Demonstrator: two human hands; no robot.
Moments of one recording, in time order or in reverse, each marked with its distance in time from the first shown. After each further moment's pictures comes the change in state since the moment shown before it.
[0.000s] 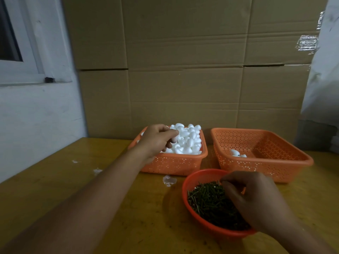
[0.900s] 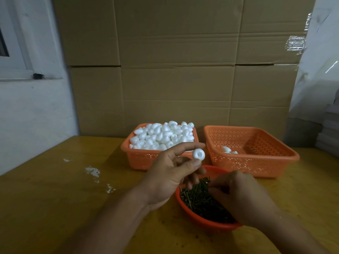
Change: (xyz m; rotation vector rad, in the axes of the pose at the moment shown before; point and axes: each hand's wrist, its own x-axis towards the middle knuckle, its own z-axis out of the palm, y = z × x) left_hand -0.117 0.023 0.044 -0.382 -0.386 0.085; right_hand 0.001 -0.007 -0.003 -0.197 -0.276 0.043
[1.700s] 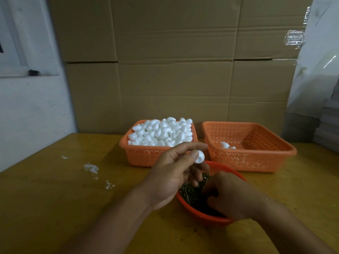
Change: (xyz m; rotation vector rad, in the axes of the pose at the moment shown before) left_hand 0.001 -0.012 0.007 -0.120 -0.062 0.026; right_hand 0.013 -0.006 0.003 -0.070 -0.307 -0.078
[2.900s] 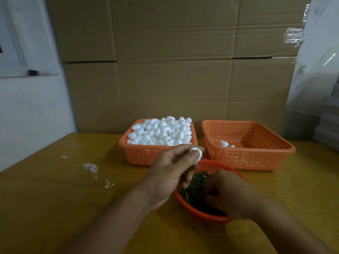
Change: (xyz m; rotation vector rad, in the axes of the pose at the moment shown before) left_hand 0.002 -0.008 -0.001 0.075 0.096 -0.003; right_hand -0.003 0.003 0.003 0.031 0.055 -0.021
